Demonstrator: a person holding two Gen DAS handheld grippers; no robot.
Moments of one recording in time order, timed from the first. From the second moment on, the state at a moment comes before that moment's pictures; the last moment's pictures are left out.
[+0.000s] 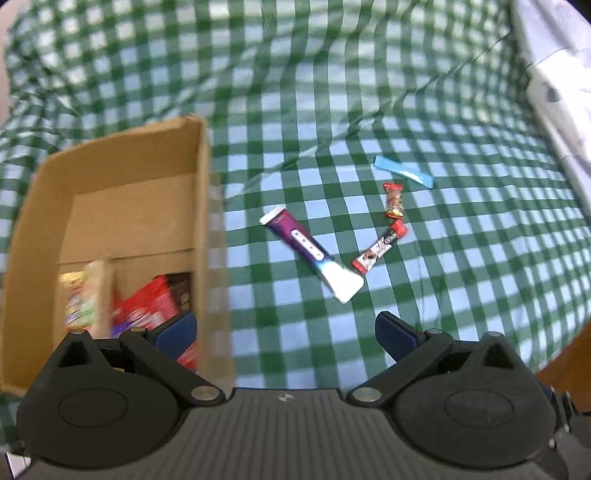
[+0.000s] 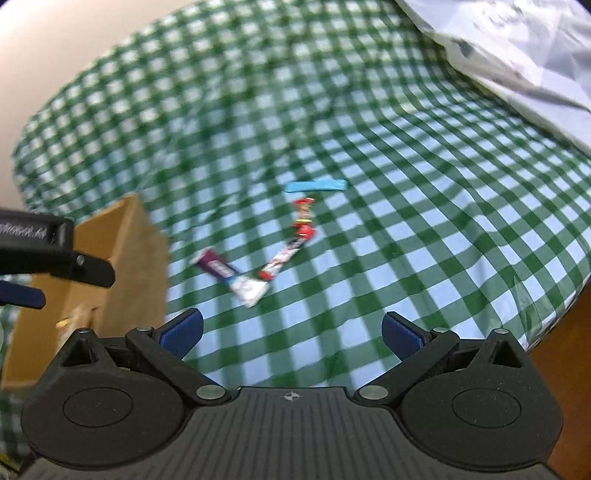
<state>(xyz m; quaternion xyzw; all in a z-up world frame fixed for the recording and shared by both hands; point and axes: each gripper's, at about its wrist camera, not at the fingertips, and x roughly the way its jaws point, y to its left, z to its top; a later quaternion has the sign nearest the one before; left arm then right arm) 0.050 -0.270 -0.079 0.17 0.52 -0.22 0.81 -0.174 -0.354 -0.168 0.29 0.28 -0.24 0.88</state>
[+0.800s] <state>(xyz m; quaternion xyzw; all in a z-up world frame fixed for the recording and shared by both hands) 0.183 -0.357 -0.251 0.19 0.58 -0.19 0.77 0.031 -0.430 -0.298 0.14 0.36 -0.24 0.89</state>
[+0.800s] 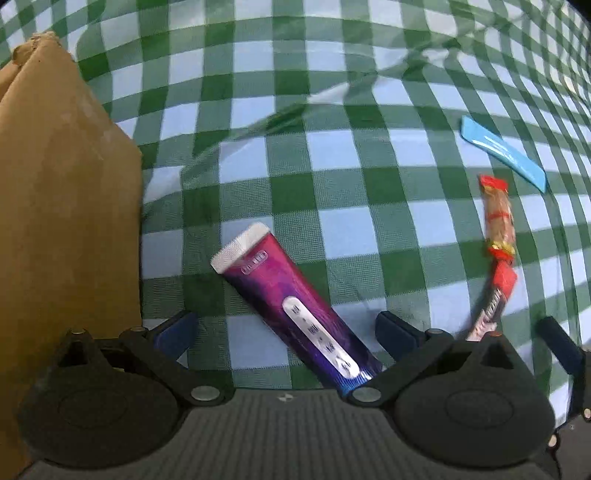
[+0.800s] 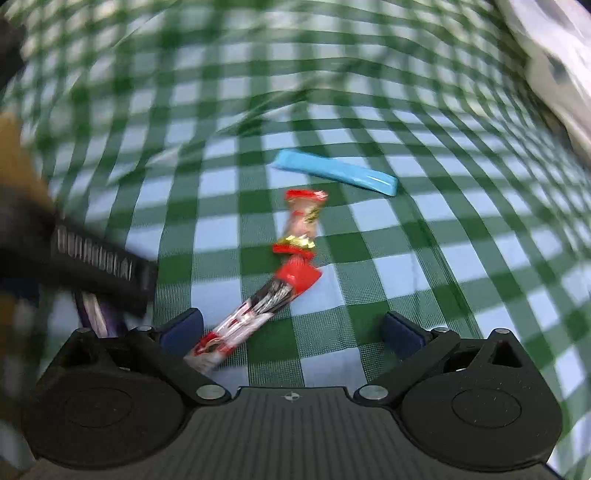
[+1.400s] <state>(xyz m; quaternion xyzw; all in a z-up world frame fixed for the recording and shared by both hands) 0.119 -0.294 -0.148 0.13 0.53 -0.29 0.79 -0.035 -0.420 -0.241 0.17 0.29 -0.24 0.91</state>
